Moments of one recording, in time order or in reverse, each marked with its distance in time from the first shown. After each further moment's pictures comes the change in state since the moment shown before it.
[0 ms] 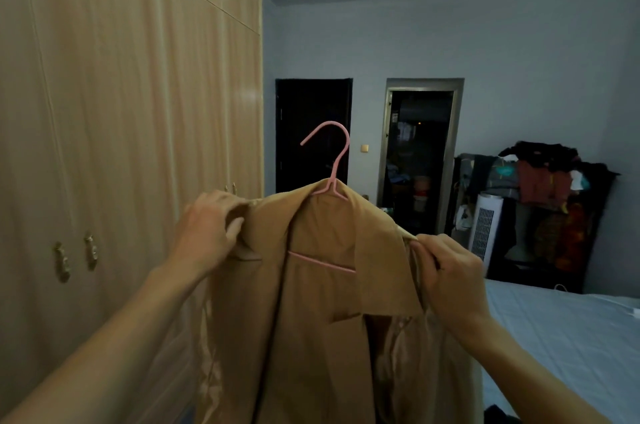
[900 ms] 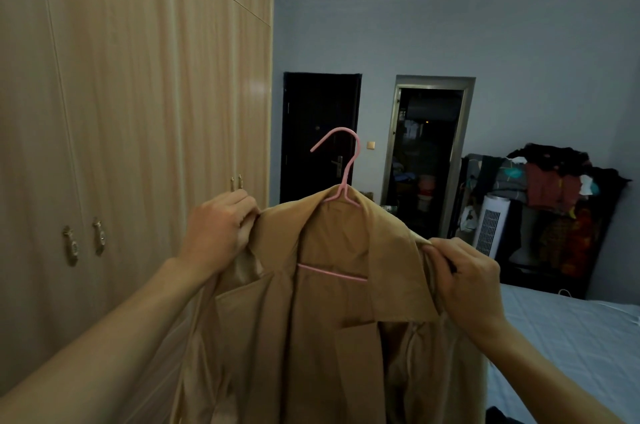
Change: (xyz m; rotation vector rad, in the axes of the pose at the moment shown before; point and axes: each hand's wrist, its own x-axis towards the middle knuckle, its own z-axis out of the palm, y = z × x) left_hand -0.011 0.000 0.003 0.005 0.120 0.215; right_hand -0.006 0.011 0.001 0.029 -0.040 -0.021
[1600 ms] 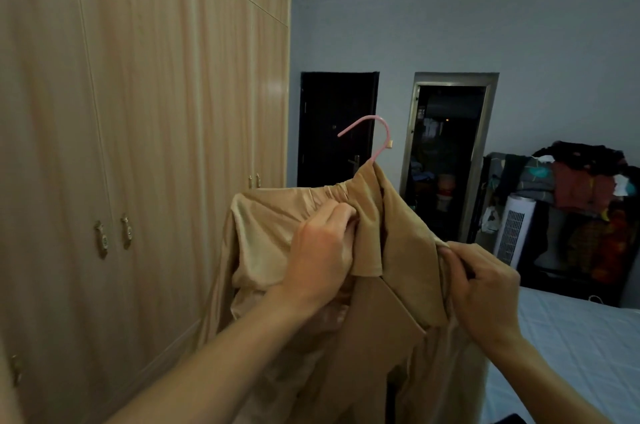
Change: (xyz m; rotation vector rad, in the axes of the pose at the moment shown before) left_hand 0.004 0.137 0.013 -0.370 0.079 -0.074; right_hand -0.010 -0.009 0.001 0.048 0.057 0.050
